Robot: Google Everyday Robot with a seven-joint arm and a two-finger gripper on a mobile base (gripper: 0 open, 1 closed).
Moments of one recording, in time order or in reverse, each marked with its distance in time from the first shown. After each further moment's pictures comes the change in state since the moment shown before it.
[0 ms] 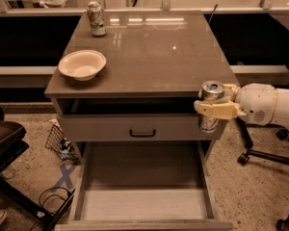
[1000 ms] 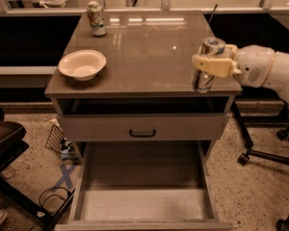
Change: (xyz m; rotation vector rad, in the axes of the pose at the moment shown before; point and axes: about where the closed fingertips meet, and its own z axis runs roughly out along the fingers) arm -0.081 -0.063 0.018 0.095 -0.145 0.020
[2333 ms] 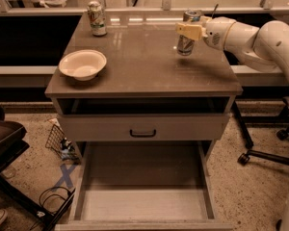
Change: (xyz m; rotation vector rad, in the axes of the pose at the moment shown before) arm -0.009 -0.166 0.101 0.199 -0.033 -0.022
